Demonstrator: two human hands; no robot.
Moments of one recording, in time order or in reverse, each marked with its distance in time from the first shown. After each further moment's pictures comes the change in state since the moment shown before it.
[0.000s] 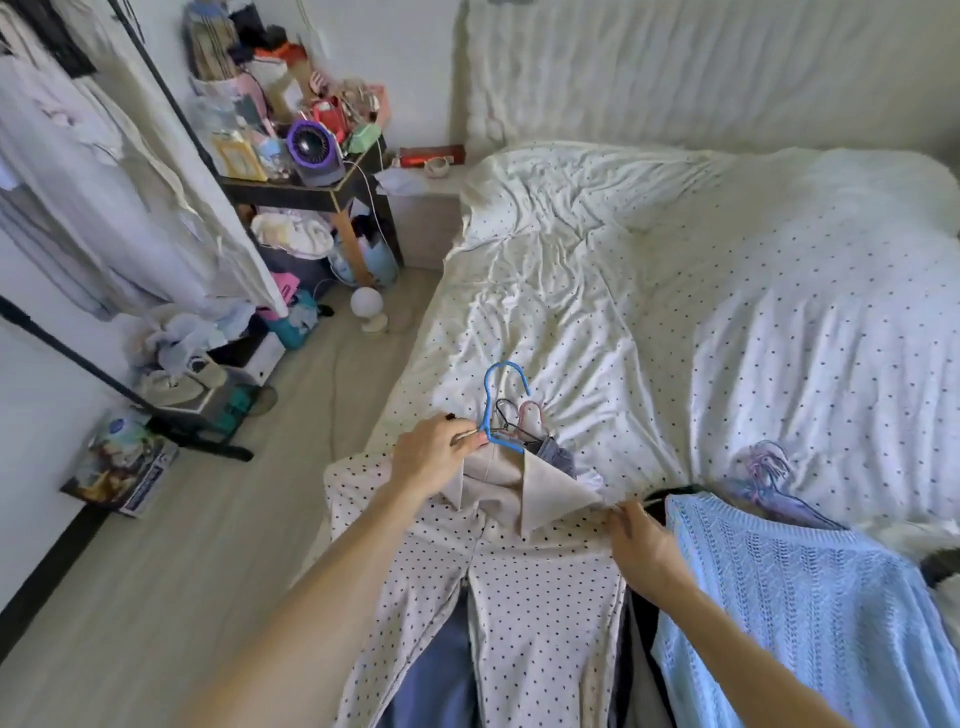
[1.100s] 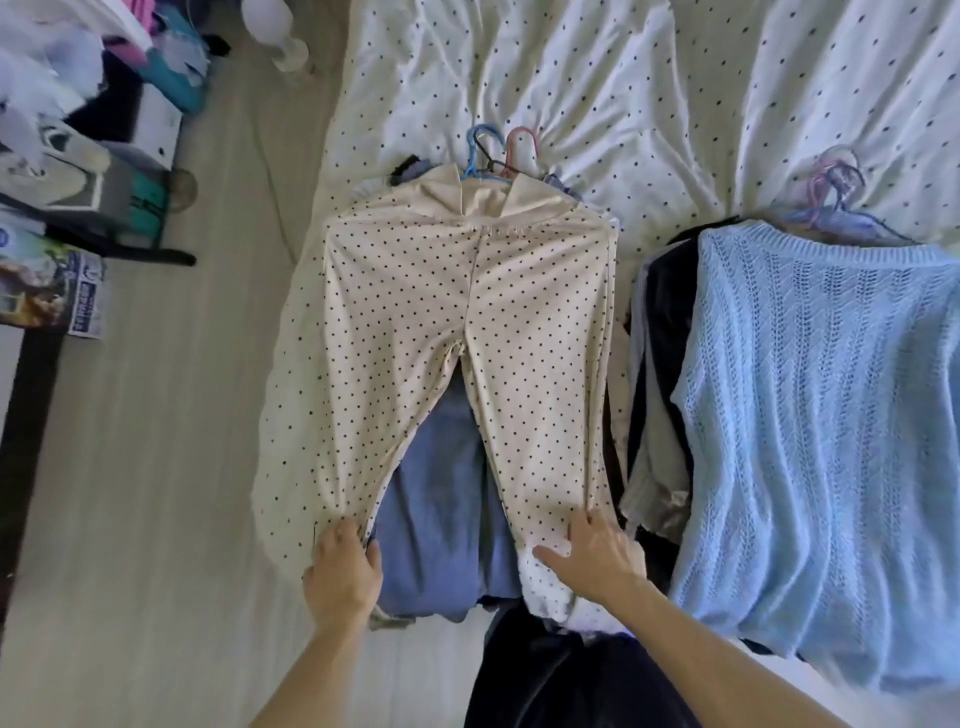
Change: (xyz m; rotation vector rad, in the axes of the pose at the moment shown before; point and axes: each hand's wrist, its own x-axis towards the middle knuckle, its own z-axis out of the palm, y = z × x) left_hand -0.342 -0.213 0.193 0.402 -0.345 -0.641; right_hand -0.165 0.150 0.209 -0.574 -0.586 0.288
